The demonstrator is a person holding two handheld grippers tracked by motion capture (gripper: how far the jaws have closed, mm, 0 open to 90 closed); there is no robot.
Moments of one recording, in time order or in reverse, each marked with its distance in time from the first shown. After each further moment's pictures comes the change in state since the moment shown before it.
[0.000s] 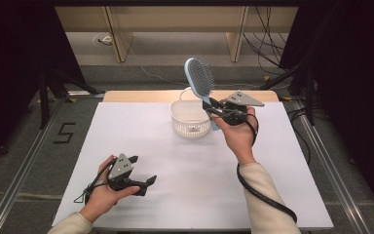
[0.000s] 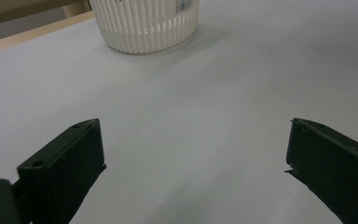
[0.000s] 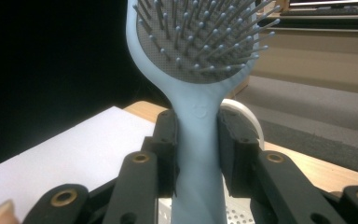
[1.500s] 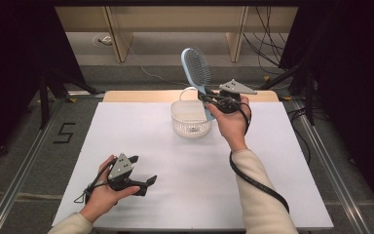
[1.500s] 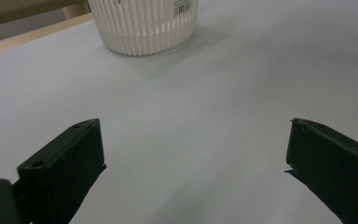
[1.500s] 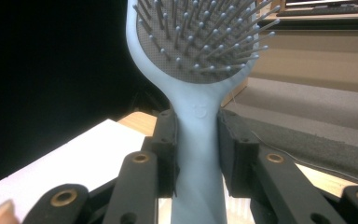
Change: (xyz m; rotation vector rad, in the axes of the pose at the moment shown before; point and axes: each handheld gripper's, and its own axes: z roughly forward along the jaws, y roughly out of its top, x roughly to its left) left arm -0.001 0.001 0.000 -0.002 -0.001 0.003; right arm -0.006 0.017 0.029 -0.002 -0.010 0.030
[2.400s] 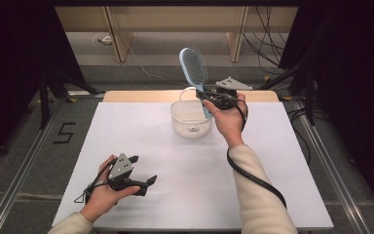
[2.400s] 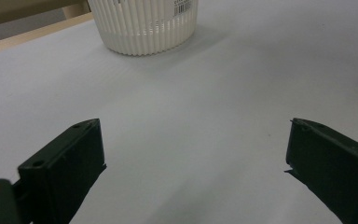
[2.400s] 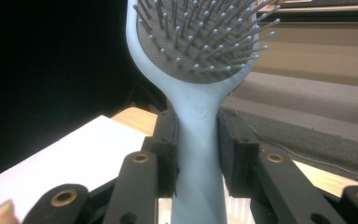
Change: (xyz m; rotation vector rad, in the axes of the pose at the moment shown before) left arm 0.000 0.000 0.000 0.000 -0.001 0.002; right arm -0.004 0.001 0.015 0.030 -0.015 0.001
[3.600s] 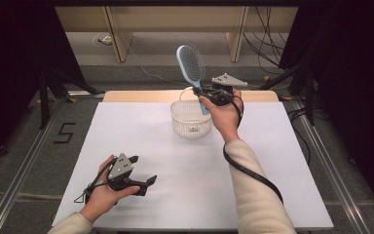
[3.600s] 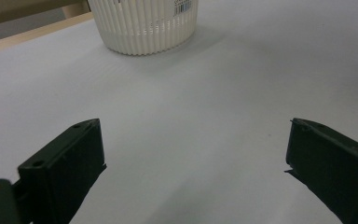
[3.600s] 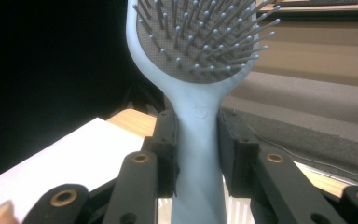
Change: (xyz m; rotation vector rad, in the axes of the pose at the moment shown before) left arm 0.001 0.000 0.000 0.000 -0.003 -0.004; right arm 0.000 0.006 0.015 0.009 -0.010 -0.003
